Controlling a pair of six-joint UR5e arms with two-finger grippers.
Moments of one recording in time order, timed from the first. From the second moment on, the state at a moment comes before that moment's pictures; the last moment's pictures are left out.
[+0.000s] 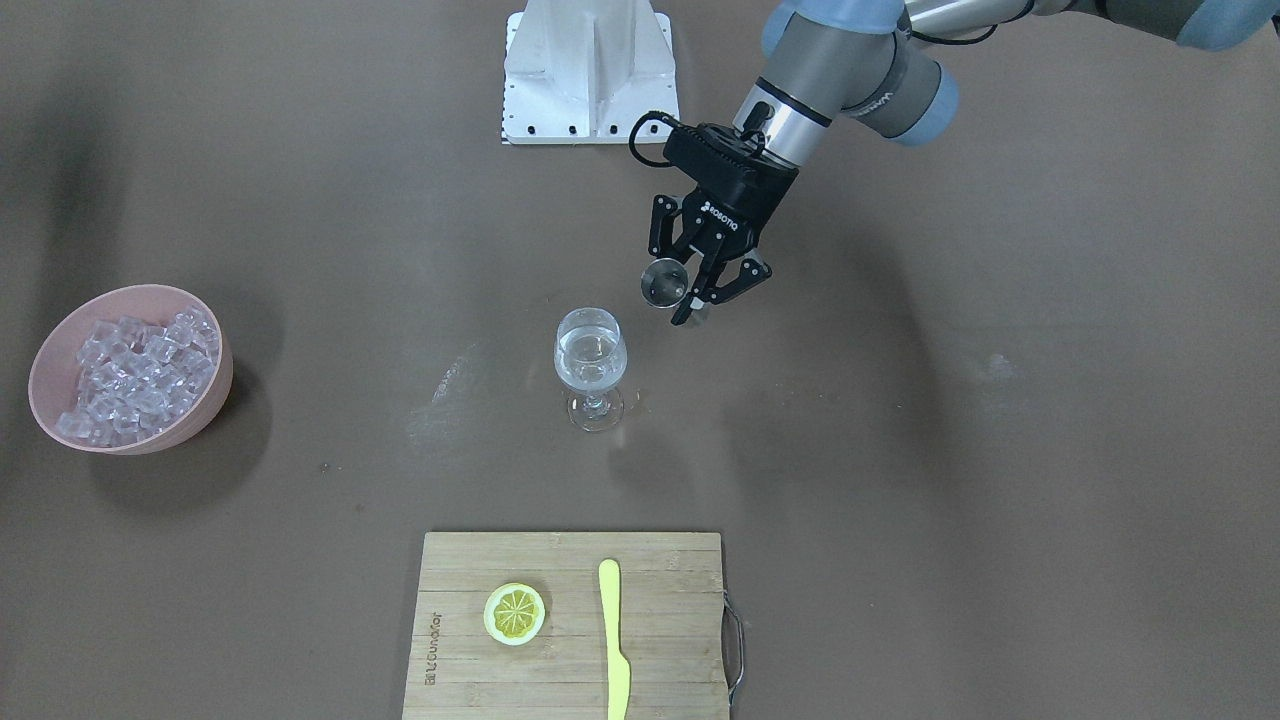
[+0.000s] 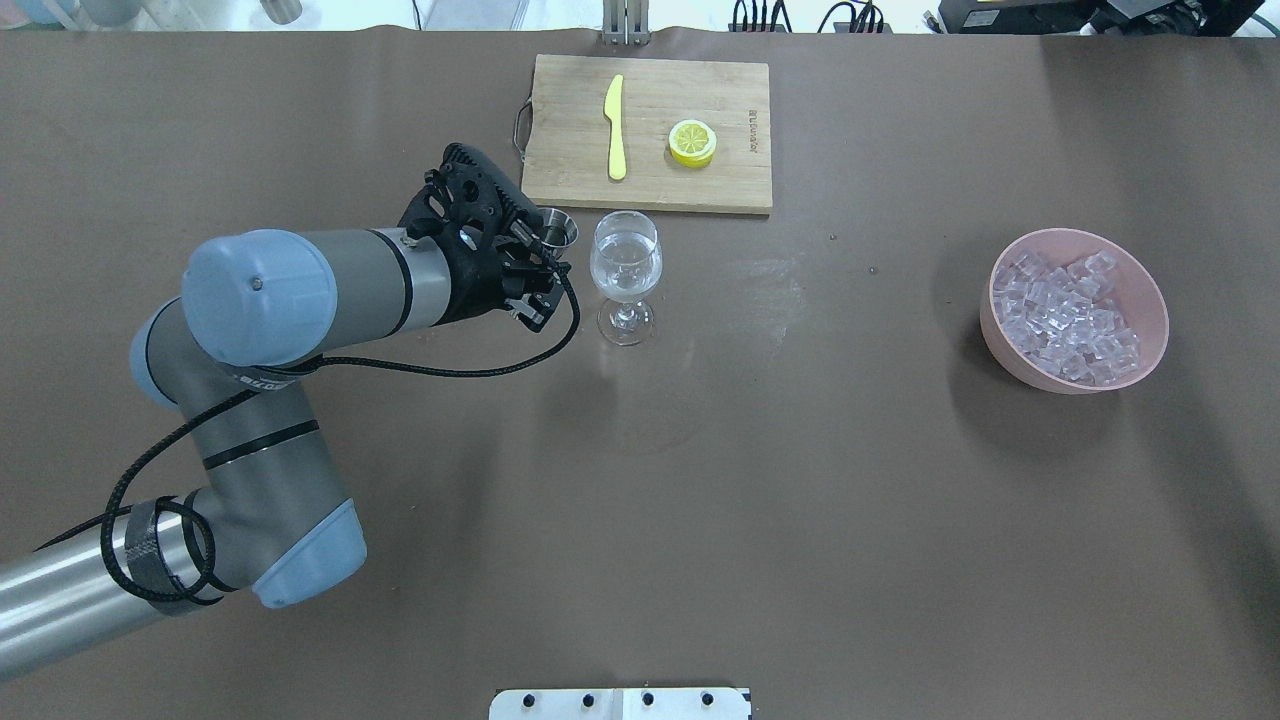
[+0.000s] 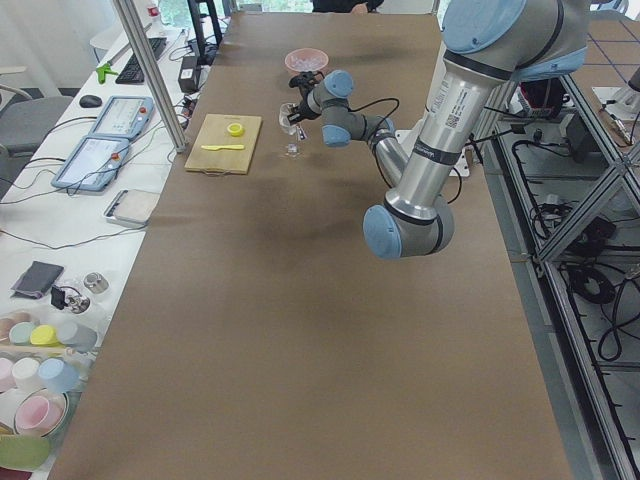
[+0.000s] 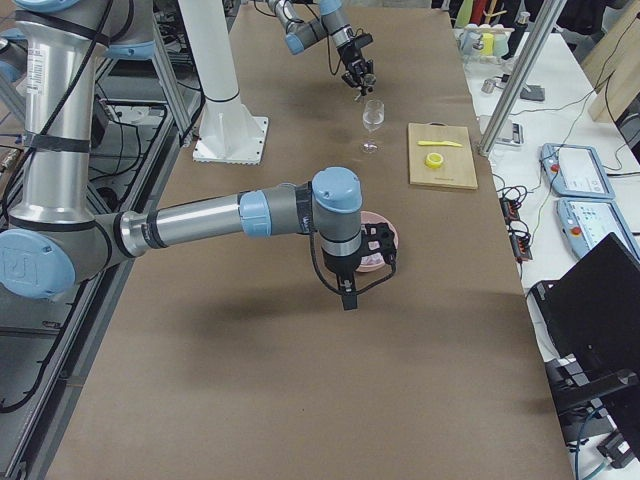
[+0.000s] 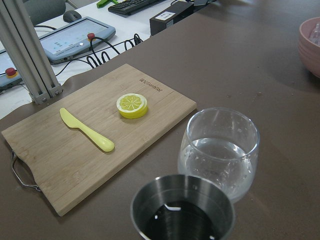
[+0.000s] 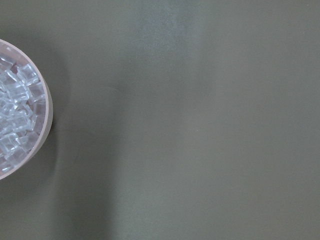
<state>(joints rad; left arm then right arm) -0.56 -2.10 -1.79 -2.20 -1.59 -0.45 1.55 -1.72 1.96 -1.65 2.25 -0.07</state>
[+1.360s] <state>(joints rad) -0.56 -2.23 -1.80 -1.86 -1.58 -0.32 1.56 -1.72 1.95 -1.65 2.25 -0.07</state>
